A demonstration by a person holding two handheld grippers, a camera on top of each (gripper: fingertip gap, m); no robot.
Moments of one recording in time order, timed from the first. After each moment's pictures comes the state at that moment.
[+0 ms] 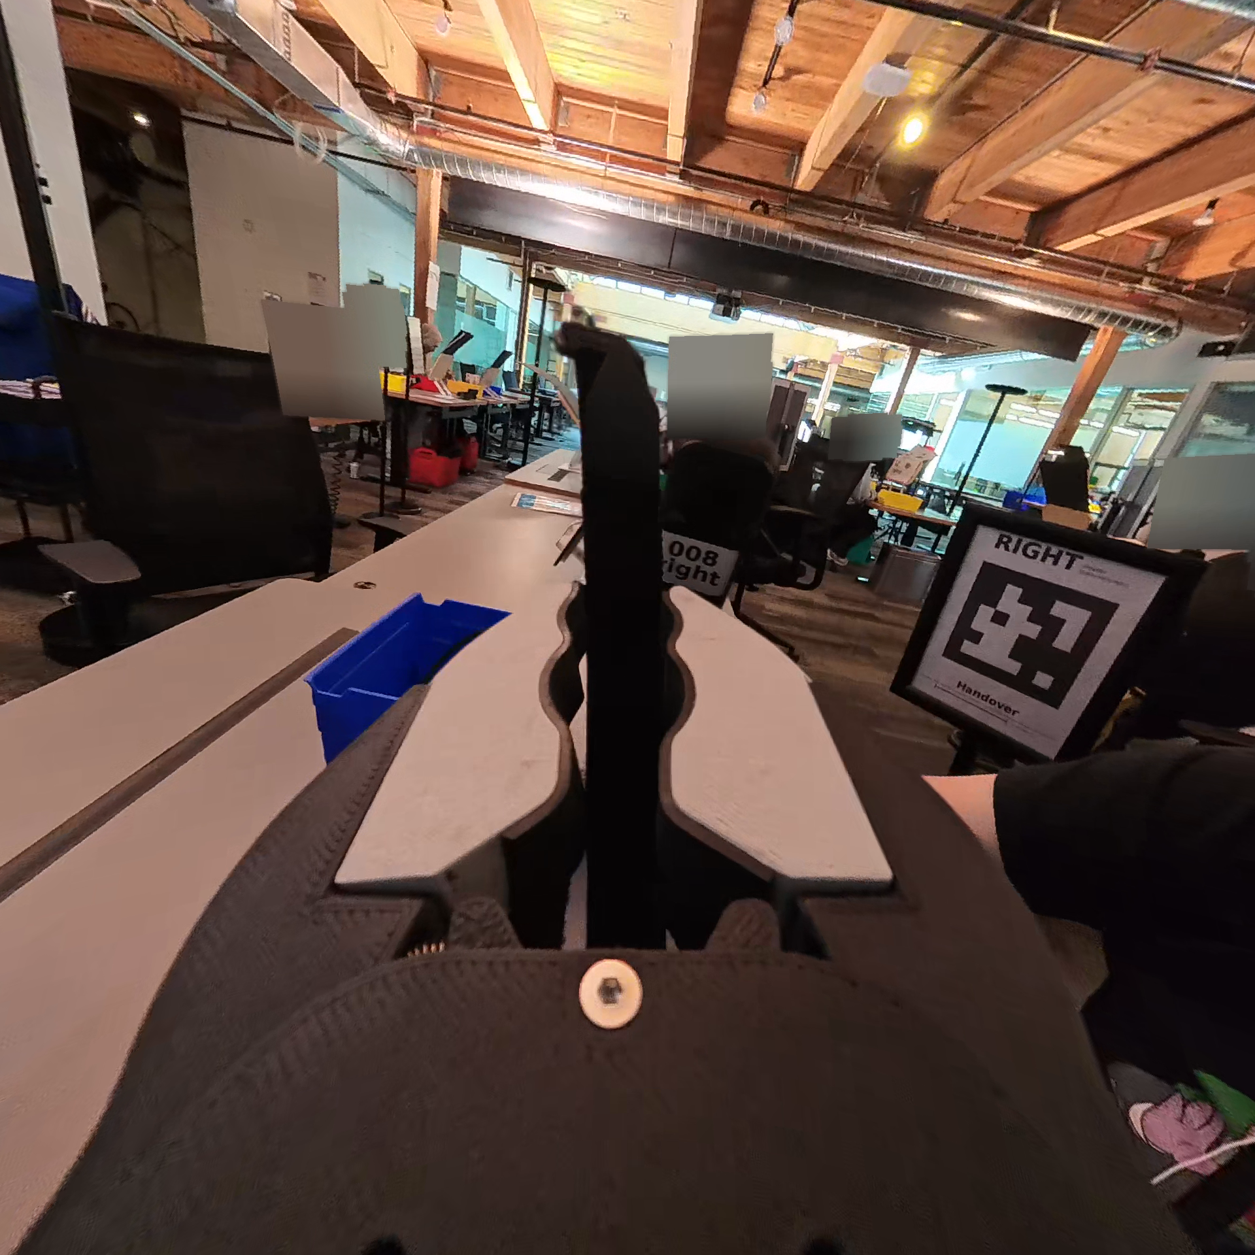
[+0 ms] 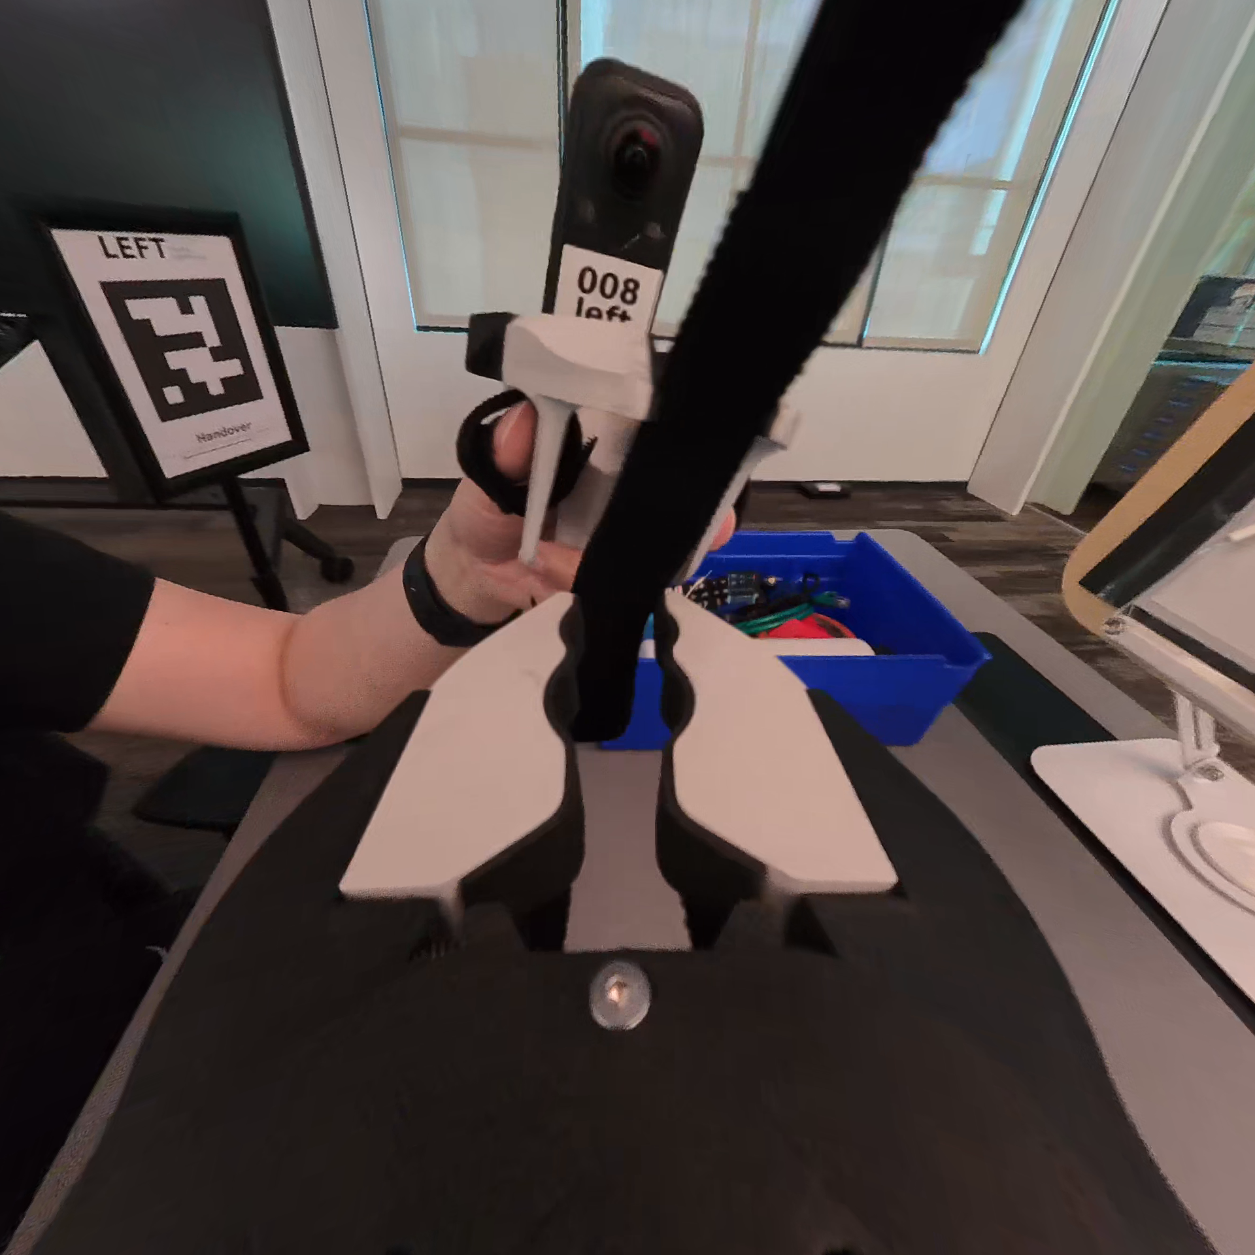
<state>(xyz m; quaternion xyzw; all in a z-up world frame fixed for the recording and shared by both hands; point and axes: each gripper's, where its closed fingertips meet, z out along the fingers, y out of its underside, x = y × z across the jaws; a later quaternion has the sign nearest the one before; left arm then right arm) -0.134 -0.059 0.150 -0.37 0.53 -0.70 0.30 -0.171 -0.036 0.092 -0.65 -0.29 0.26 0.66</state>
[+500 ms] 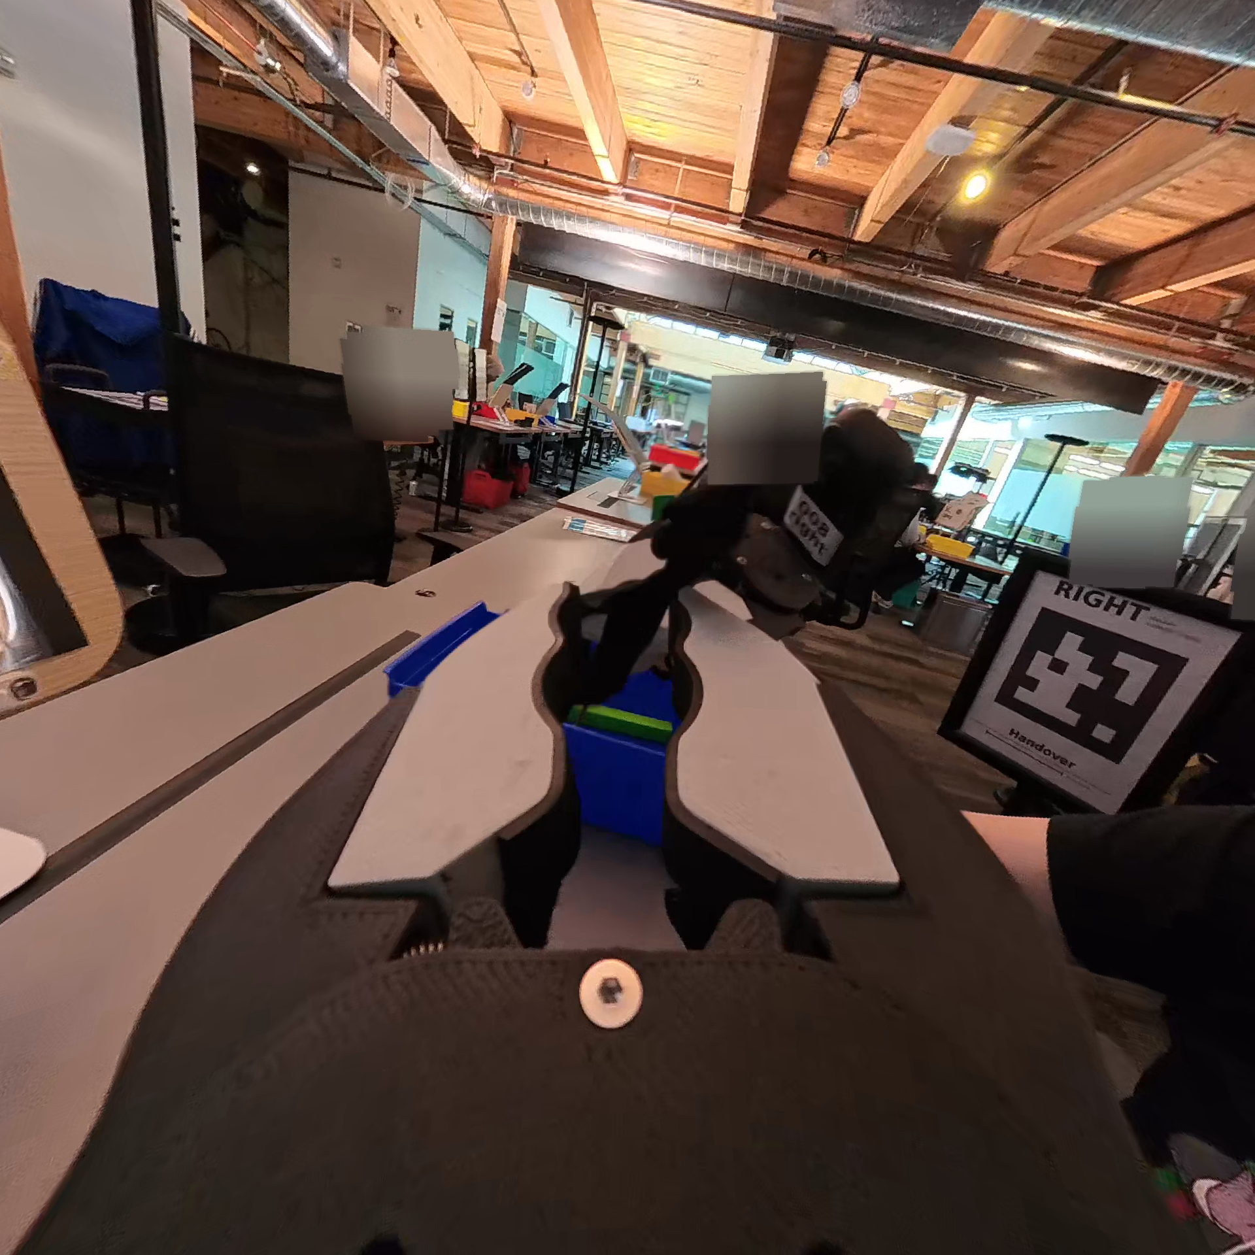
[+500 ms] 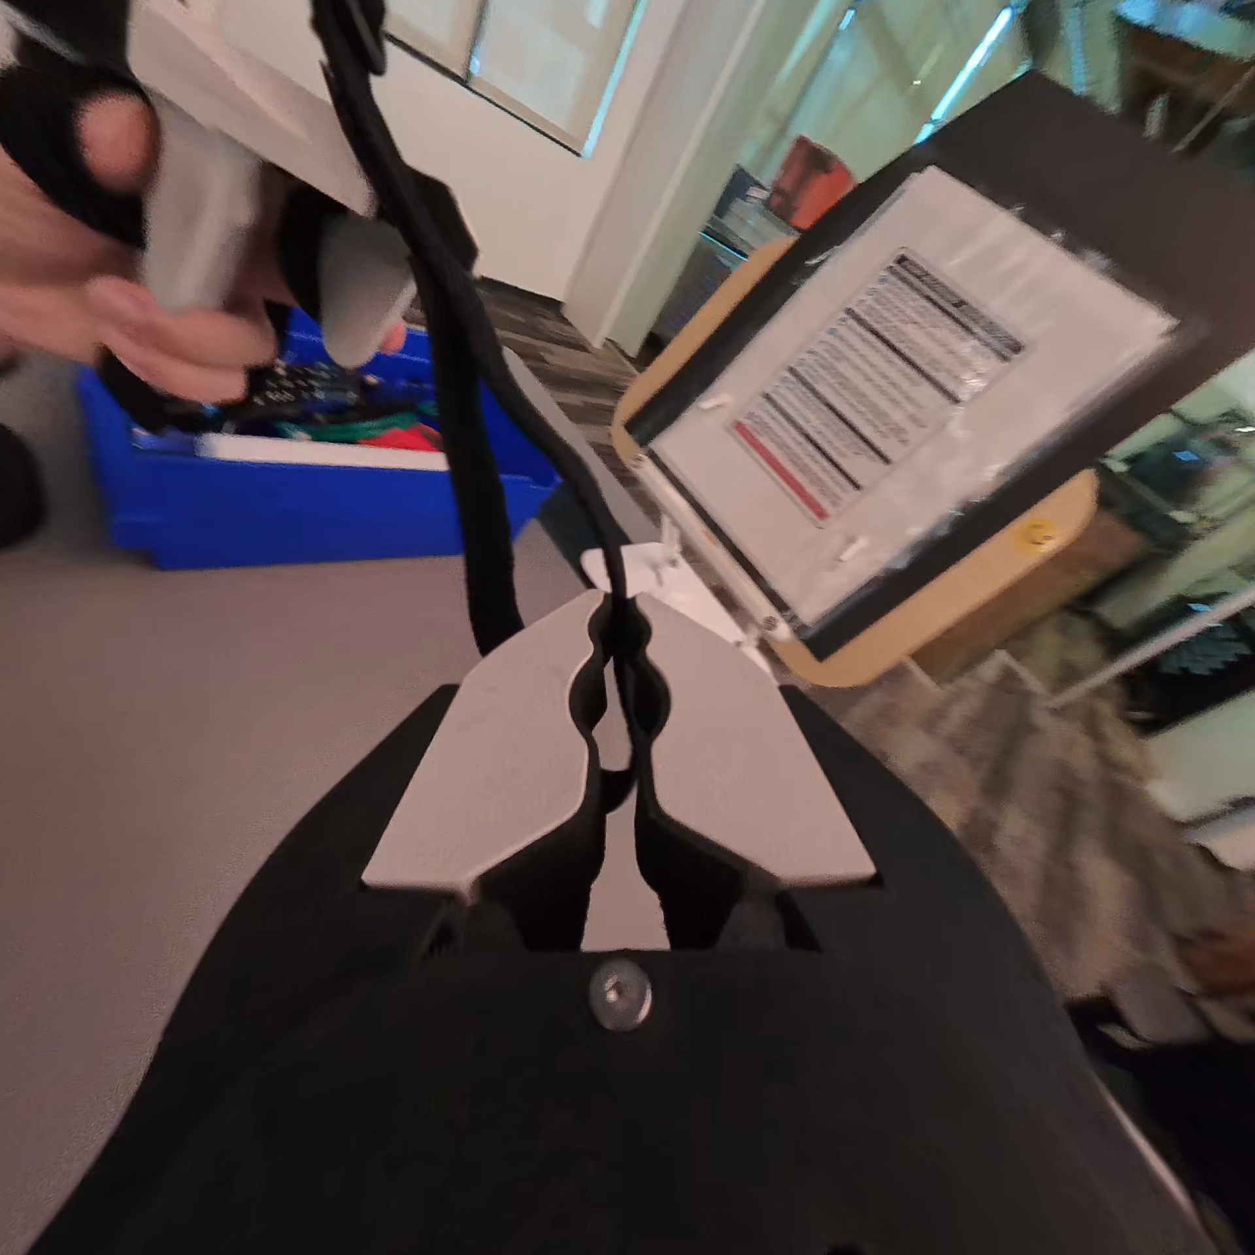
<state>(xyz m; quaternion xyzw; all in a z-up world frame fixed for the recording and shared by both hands) -0.134 -0.019 0.147 -0.40 0.50 -0.70 0.33 -0.054 -0.035 0.102 -0.73 -0.24 -0.13 0.63</state>
